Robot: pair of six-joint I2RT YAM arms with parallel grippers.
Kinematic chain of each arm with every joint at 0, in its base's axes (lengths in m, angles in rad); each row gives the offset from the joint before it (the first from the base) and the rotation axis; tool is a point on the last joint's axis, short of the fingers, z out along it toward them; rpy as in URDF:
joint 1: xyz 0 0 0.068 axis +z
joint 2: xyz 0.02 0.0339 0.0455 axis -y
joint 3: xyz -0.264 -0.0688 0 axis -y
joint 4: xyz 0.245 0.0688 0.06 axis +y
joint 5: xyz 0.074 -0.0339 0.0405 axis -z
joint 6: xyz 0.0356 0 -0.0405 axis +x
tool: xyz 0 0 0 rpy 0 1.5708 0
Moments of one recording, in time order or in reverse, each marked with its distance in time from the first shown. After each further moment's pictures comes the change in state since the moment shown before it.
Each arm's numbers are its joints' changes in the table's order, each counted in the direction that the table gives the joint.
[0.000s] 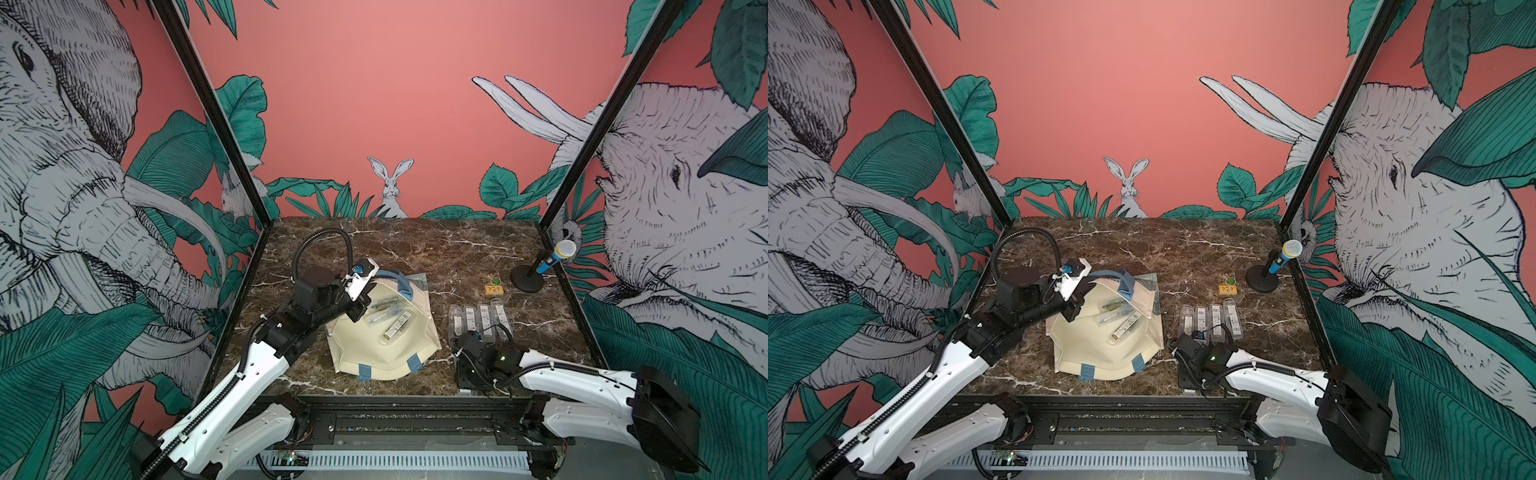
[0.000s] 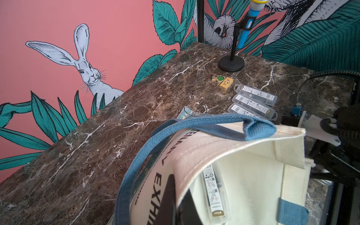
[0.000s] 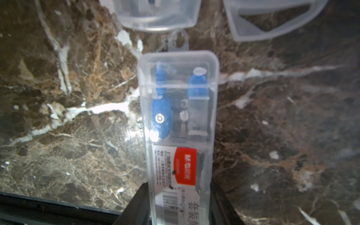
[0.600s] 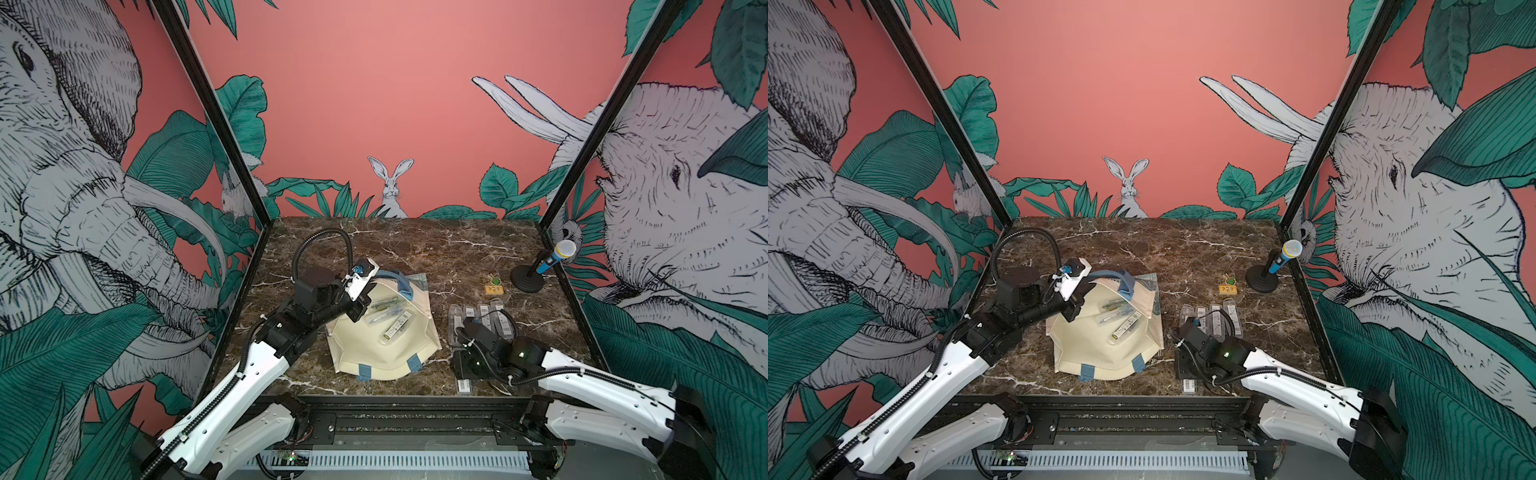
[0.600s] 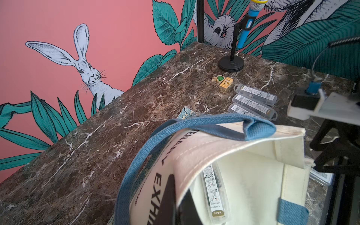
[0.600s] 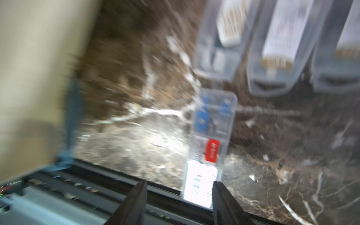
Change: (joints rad) left arm 0.000 0.000 0.000 0.000 0.001 0.001; right arm 0.018 0.163 0.203 0.133 0.029 -0.232
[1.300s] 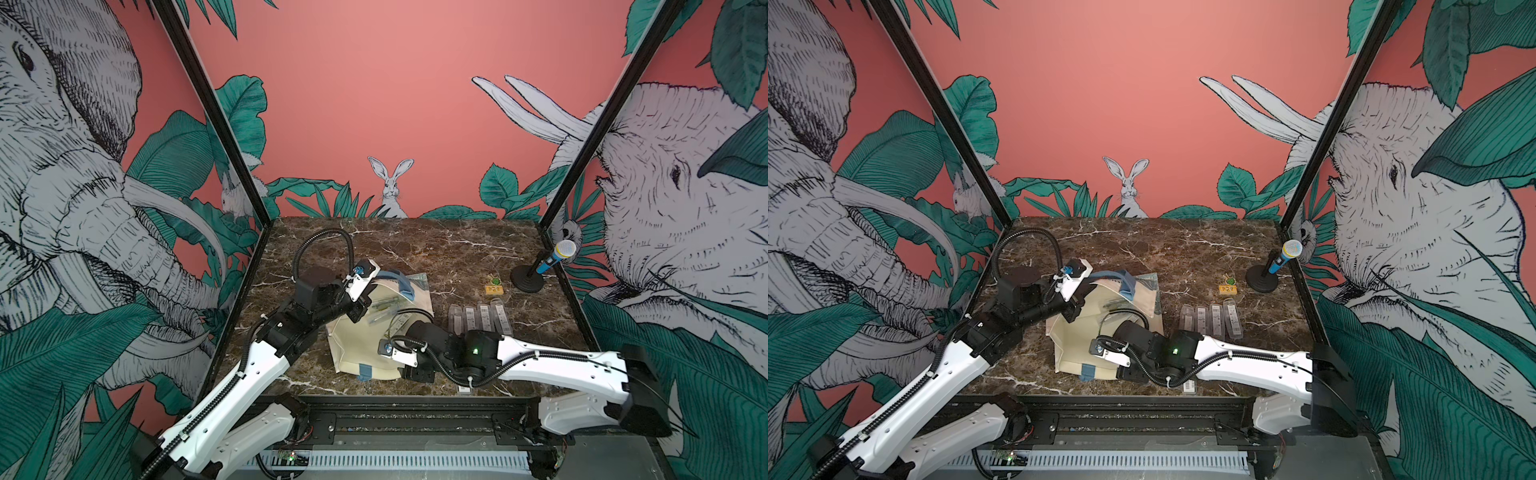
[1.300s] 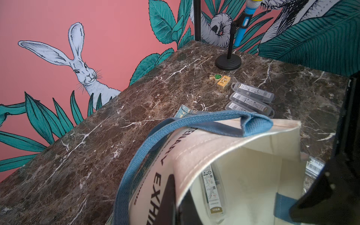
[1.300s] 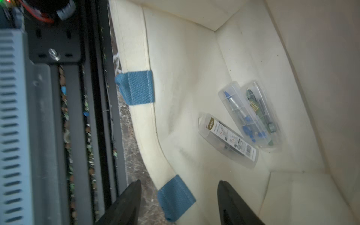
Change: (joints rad) left arm 0.000 -0.005 0.000 0.010 0.019 0.010; right arm 0.275 -0.410 0.329 -0.219 0.085 -1.165
